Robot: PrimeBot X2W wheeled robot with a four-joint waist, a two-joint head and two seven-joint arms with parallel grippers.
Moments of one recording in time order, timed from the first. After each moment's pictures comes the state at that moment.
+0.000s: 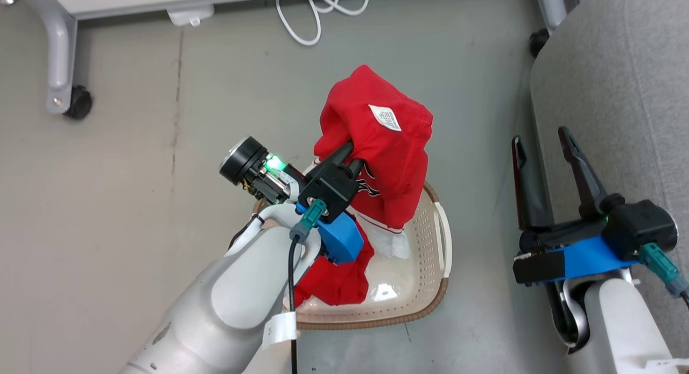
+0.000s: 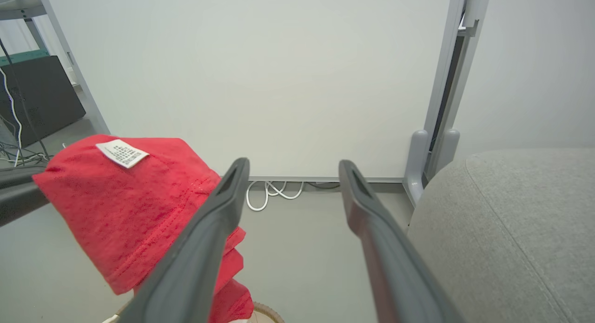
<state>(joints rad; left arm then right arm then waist) -0.74 0.09 -0.79 0.65 -0.16 -0.04 -0.26 -0.32 -0.05 0.01 0.16 0.07 0.13 -0.26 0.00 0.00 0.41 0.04</state>
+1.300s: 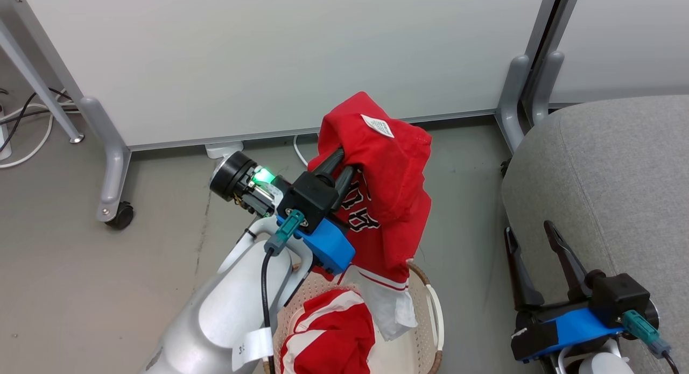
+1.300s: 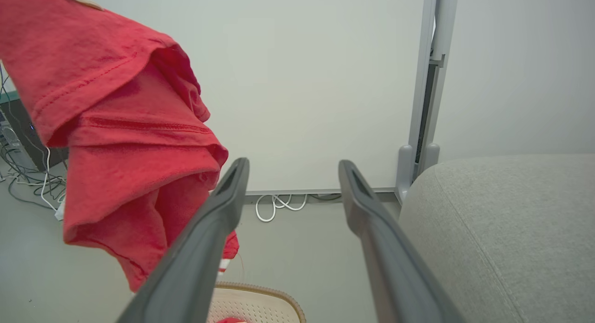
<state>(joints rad) -0.64 0.09 -0.65 0.53 -0.15 -0.09 -0.26 -0.10 -0.05 0.02 0.22 0.13 0.13 -0.26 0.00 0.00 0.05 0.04</state>
